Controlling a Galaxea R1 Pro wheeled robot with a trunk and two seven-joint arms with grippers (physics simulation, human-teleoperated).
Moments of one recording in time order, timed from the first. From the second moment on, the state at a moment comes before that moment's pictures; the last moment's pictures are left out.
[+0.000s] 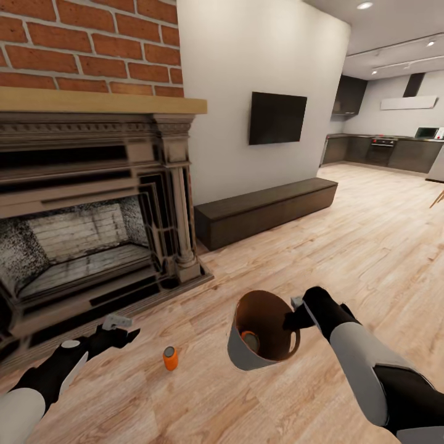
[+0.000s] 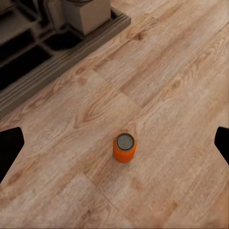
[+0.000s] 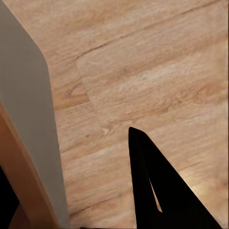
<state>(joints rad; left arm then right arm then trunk) -0.66 0.32 -0.18 -0.49 0.15 0.05 -0.40 -0.96 -0.03 -0.12 -0.39 0.49 0.84 0.39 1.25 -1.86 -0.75</state>
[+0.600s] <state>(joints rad) -0.66 0.32 -0.18 -0.48 0.14 0.07 -0.39 -0.96 -0.02 -0.13 -0.39 0.48 0.83 0.35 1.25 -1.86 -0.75</state>
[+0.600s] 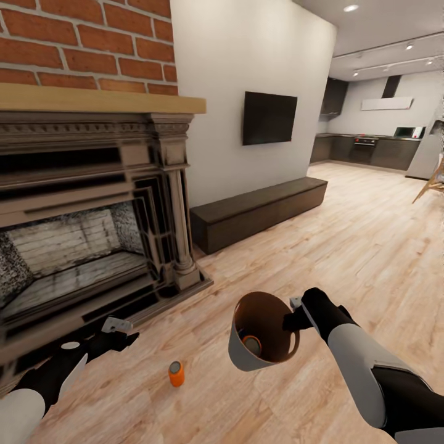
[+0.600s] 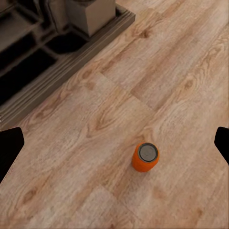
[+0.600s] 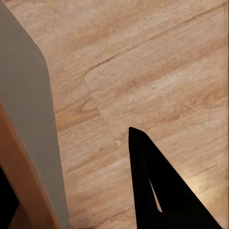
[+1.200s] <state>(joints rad) -0.66 0.31 -0.18 -0.48 0.14 0.08 -0.38 -0.96 -0.02 -0.13 -0.39 0.47 0.83 0.35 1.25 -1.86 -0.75</state>
